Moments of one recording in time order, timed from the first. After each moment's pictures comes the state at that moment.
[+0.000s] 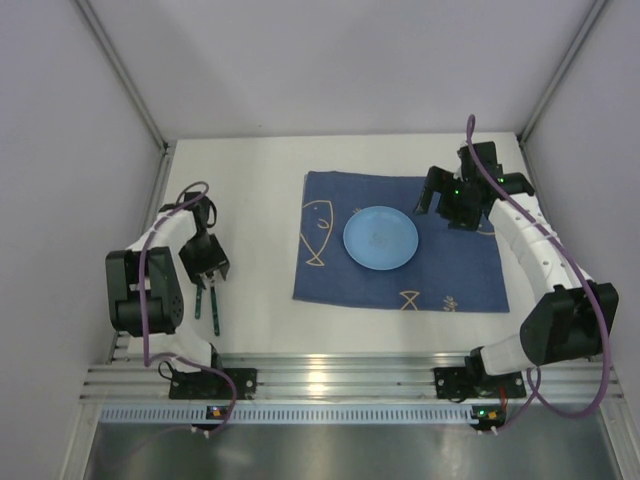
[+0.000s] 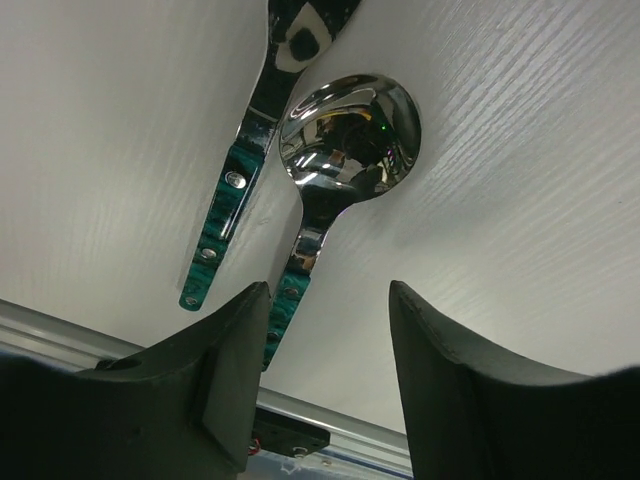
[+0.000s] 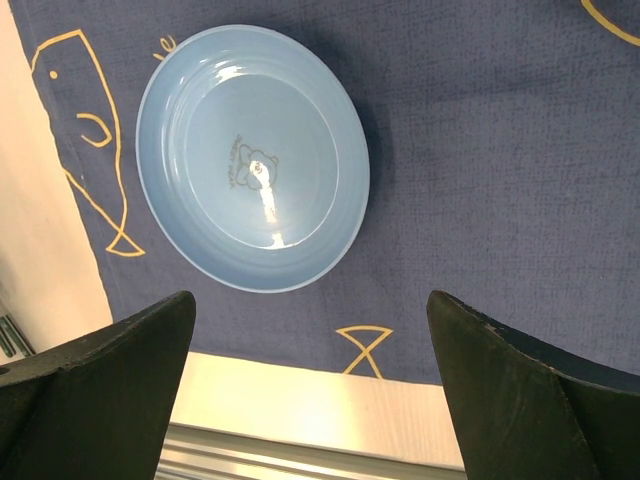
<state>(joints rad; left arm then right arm) 0.08 1.64 1.08 -0.94 -0.13 -0.47 0.18 1.44 1.33 -0.85 -0.11 0.47</state>
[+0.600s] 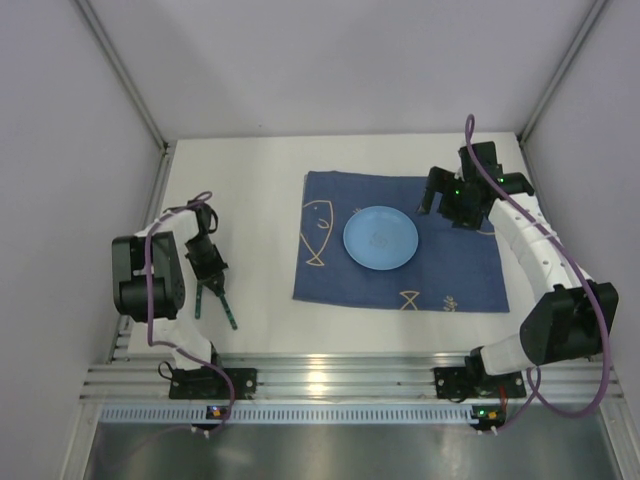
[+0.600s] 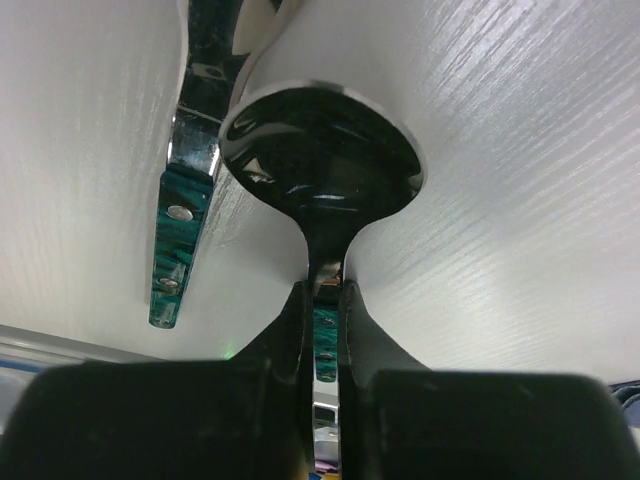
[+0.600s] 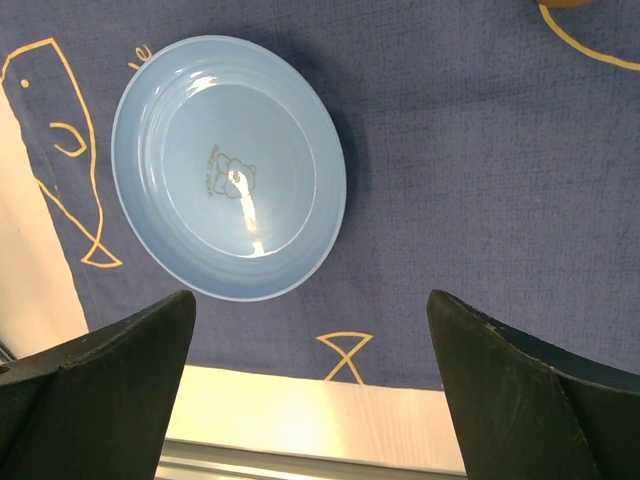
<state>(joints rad) 0.11 1.76 1.05 -0.93 -0.03 -0.42 0.18 1.44 1.33 -0.85 -0.06 0.45</state>
